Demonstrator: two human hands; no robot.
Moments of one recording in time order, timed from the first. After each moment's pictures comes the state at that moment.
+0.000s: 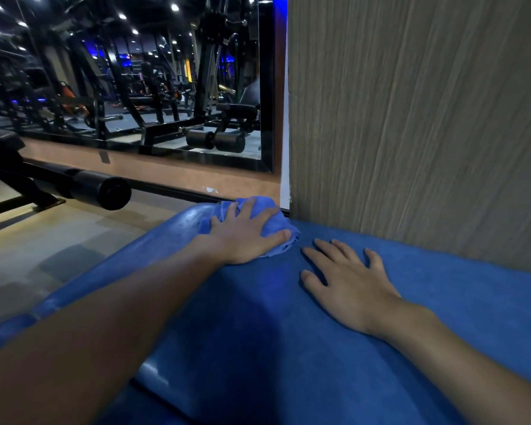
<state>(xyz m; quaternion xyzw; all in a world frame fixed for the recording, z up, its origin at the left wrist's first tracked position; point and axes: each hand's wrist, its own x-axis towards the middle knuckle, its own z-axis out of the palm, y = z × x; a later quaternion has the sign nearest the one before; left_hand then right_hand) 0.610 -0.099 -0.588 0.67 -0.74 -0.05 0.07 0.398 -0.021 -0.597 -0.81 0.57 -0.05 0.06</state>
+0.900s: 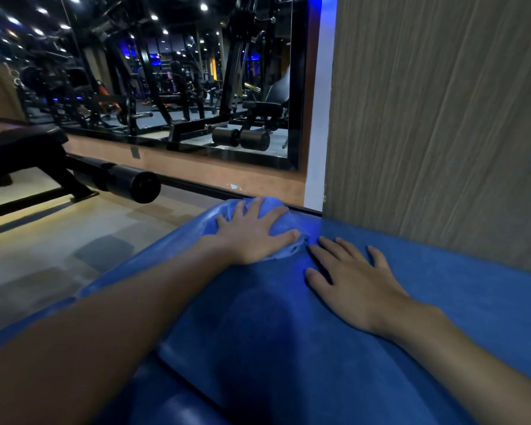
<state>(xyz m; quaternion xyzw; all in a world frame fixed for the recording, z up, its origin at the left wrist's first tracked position) 0.650 -0.083 -0.588 0.69 -0.72 -0.05 0.07 0.439 -0.027 -0.596 -0.84 0.54 -0.05 0.06</state>
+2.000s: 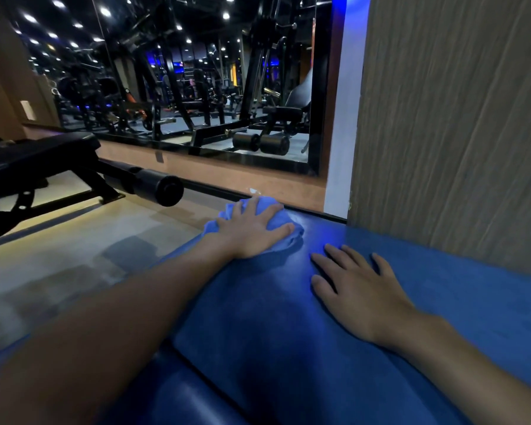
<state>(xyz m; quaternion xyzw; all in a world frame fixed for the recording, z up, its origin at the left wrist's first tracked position) 0.694 -0.095 -0.587 0.73 -0.67 -0.04 0.08 0.465 -0.025 -0.597 -0.85 0.52 -0.06 0.06</state>
